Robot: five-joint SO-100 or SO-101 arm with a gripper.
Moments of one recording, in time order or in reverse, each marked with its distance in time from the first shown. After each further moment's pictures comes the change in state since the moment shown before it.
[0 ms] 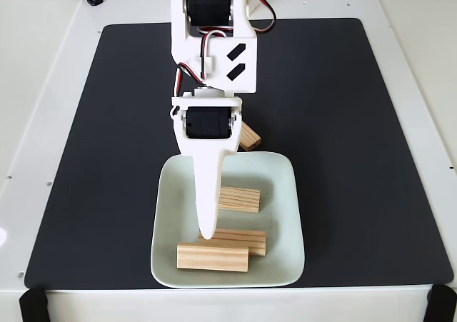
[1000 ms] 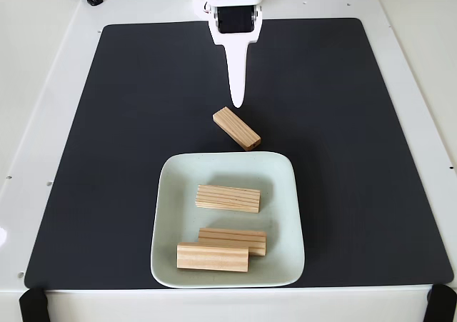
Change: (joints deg) arm -4.0 53.3 66.3 19.9 5.8
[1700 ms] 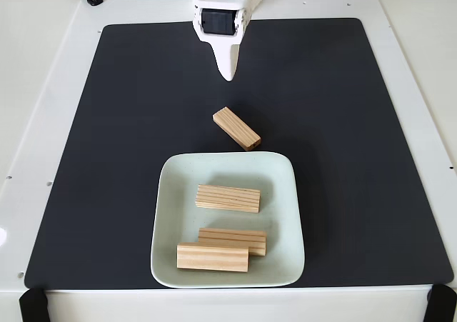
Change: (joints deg) arm 1.8 1.0 -0.3 1.7 12.1
